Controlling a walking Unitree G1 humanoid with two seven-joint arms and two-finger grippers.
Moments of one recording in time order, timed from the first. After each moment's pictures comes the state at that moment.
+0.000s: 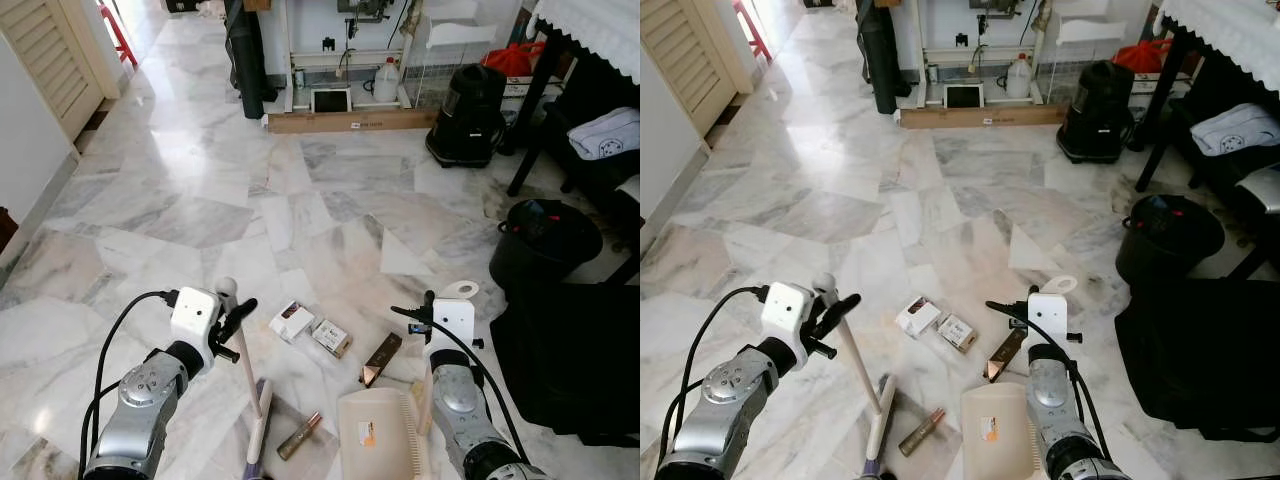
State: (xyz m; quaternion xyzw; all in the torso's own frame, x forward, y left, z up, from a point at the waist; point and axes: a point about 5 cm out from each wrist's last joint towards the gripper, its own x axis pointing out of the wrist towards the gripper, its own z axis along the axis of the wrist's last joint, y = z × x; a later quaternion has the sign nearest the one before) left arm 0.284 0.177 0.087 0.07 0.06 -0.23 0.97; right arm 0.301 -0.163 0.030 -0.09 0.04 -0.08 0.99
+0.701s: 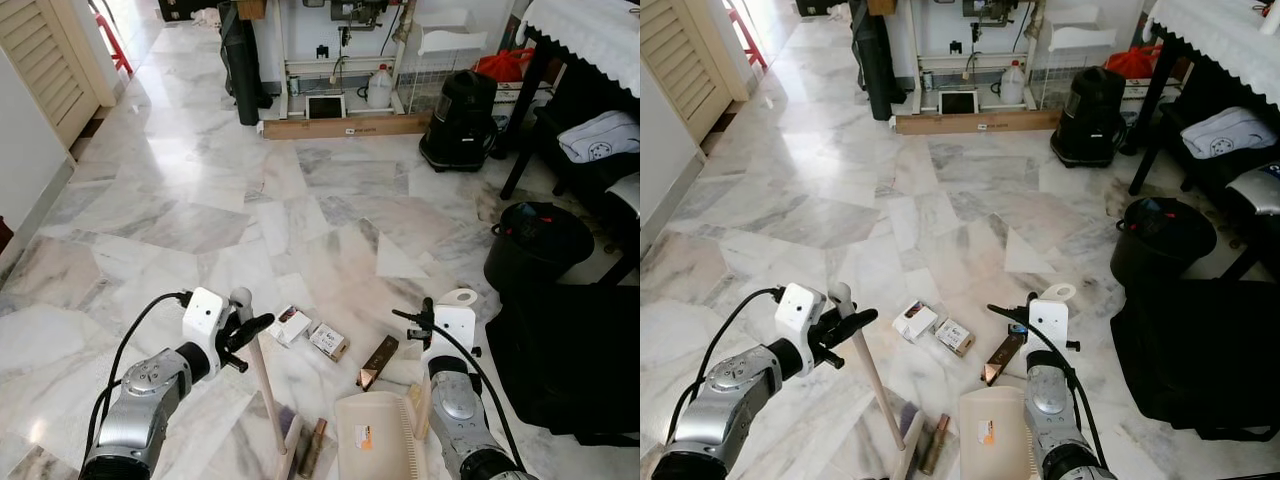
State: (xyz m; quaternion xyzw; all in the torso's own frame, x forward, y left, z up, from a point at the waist) left arm 0.292 0.169 0.085 -0.01 0.10 -0.28 0.96; right arm 0.294 -0.157 0.022 -0.05 0.06 -0.08 0.99
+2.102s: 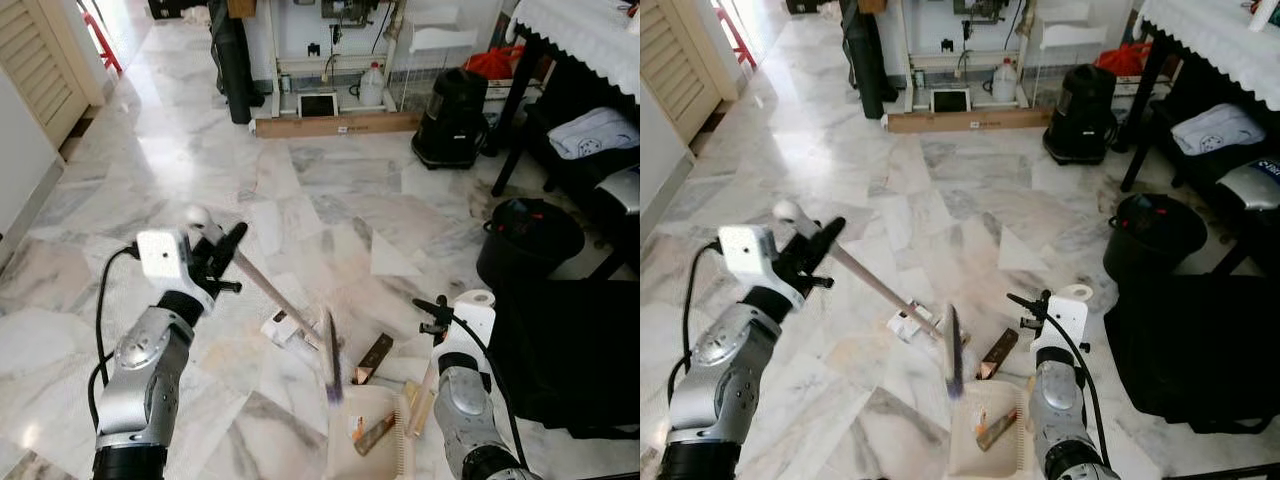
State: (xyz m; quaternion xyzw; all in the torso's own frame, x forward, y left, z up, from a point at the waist) left arm 0.297 0.177 0.173 -0.08 -0.12 -0.11 0.98; right arm 0.297 -0.170 0.026 0.01 0.06 -0.12 0.99
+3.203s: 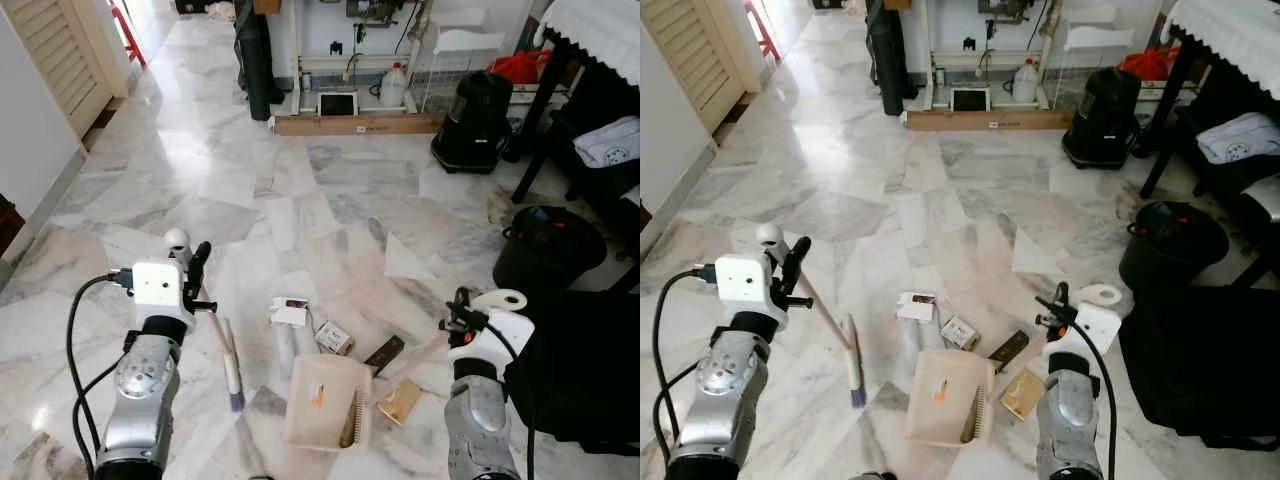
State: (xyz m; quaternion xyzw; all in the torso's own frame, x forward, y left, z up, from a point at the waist) left arm 0.291 0.190 0.126 0.05 -0.11 -0.01 0.99; right arm 0.284 -0.181 0.056 0.08 -0.05 -0.13 0.99
